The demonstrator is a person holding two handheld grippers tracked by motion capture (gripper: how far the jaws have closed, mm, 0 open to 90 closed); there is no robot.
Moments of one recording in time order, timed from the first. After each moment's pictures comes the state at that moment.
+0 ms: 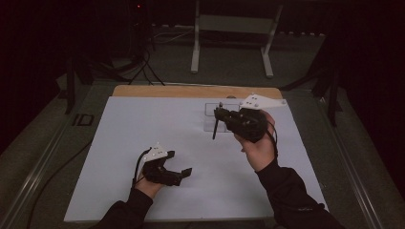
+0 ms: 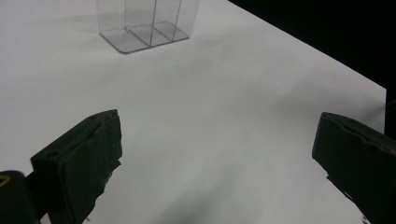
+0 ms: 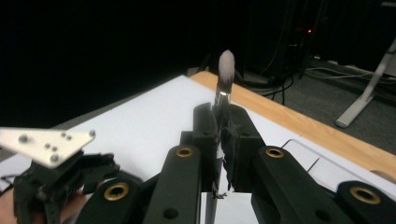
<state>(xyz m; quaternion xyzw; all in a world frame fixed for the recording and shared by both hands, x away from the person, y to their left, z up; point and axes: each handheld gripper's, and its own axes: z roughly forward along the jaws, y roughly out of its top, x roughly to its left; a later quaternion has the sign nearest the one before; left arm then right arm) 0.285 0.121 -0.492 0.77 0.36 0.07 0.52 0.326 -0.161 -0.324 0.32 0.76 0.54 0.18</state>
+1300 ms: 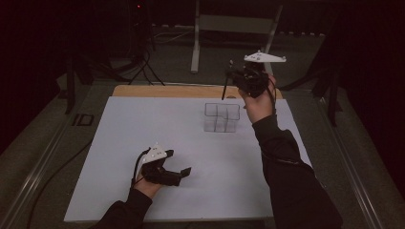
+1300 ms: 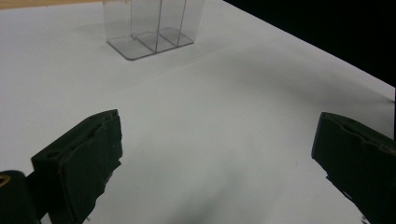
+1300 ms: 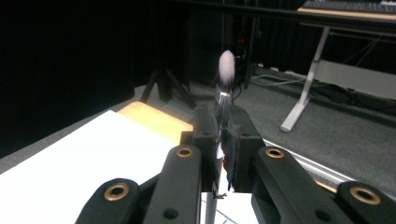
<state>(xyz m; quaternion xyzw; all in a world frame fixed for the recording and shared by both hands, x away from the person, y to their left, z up) 0.283 0.123 -0.491 0.78 0.35 0.09 0.52 0.440 -0.173 -0.301 0.39 0.72 0.52 0.24</state>
